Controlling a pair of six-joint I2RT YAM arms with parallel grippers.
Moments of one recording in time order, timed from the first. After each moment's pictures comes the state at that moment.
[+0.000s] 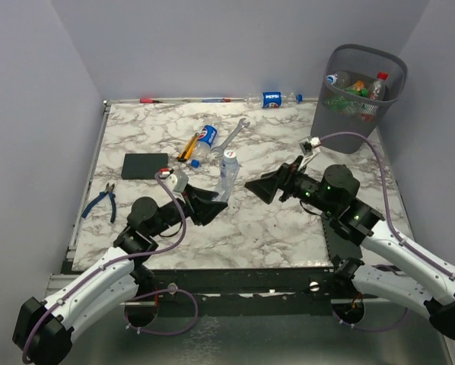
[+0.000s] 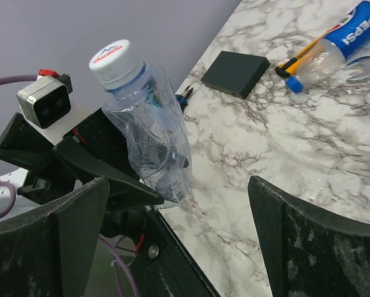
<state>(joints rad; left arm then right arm) -0.63 0.67 0.34 0.38 0.39 -0.44 0.73 0.86 0.76 0.04 -0.19 0.65</state>
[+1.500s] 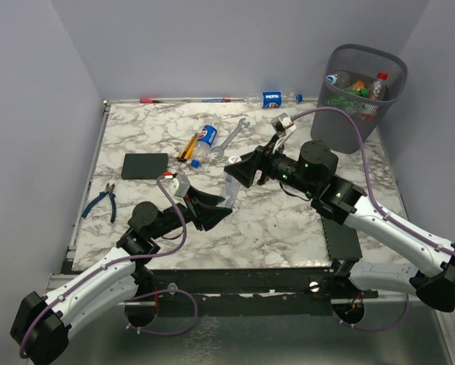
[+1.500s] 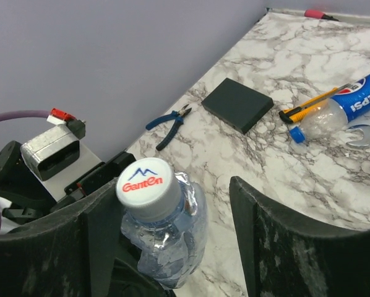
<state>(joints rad) -0.69 0.68 0.30 0.54 0.43 -0.49 0.86 1.14 1.08 0.03 -0.13 0.44</state>
